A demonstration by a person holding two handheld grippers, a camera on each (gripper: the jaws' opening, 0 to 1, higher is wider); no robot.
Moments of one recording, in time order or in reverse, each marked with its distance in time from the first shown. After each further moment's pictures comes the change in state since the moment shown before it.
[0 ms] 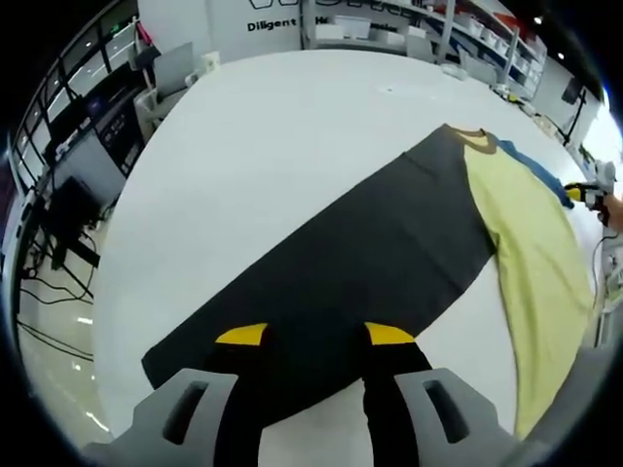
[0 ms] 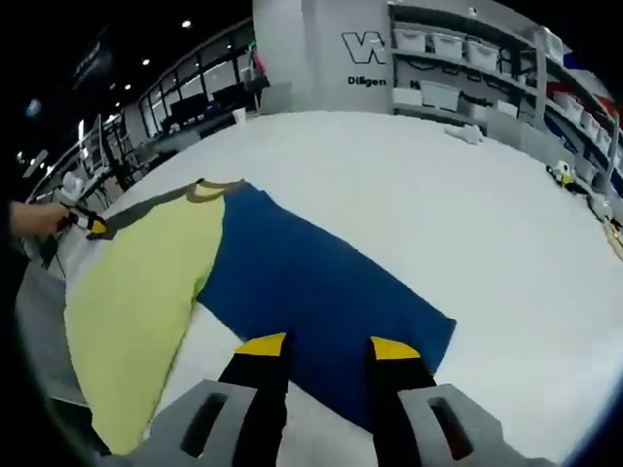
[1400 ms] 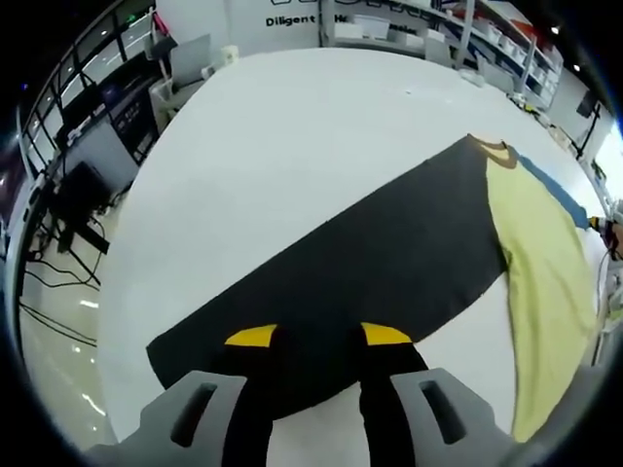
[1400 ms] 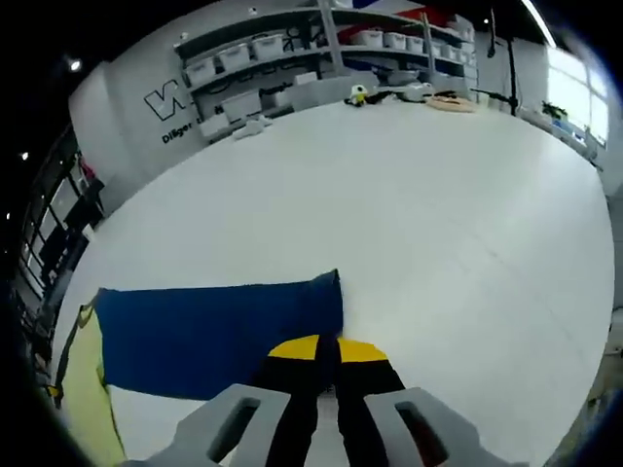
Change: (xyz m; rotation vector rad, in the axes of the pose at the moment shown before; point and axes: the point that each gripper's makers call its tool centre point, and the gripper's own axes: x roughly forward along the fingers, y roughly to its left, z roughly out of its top) left arm -0.002 0.009 -0.002 -0.054 0.025 0.042; right arm -0.108 -0.131 -0.102 0.744 -0.074 -0.624
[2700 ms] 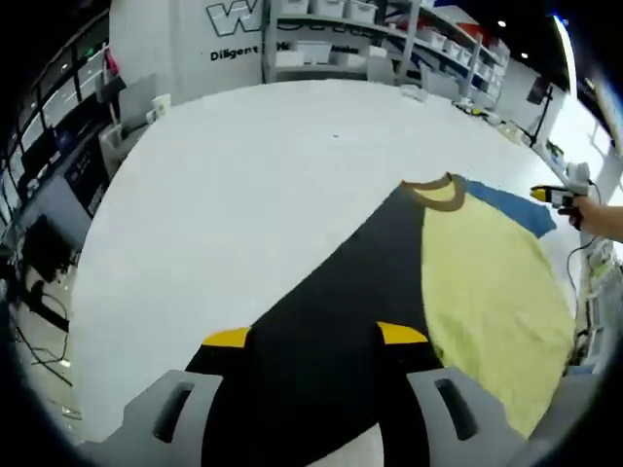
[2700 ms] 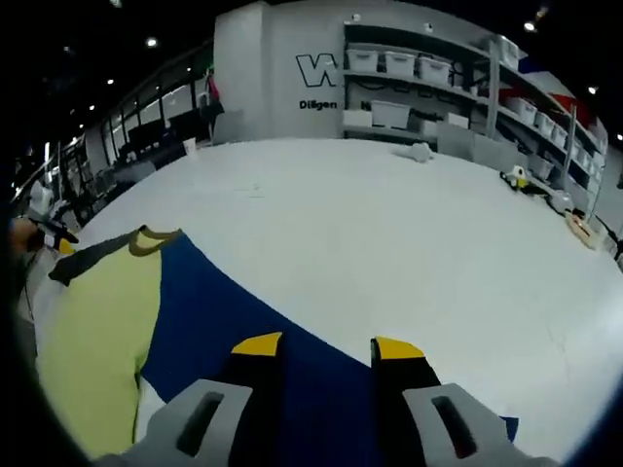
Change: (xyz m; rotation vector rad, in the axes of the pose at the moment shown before) left arm 0.010 -0.136 0.108 0.219 -0.170 -0.272; right arm 0.024 0.227 0.026 -0.556 -0.121 0.524
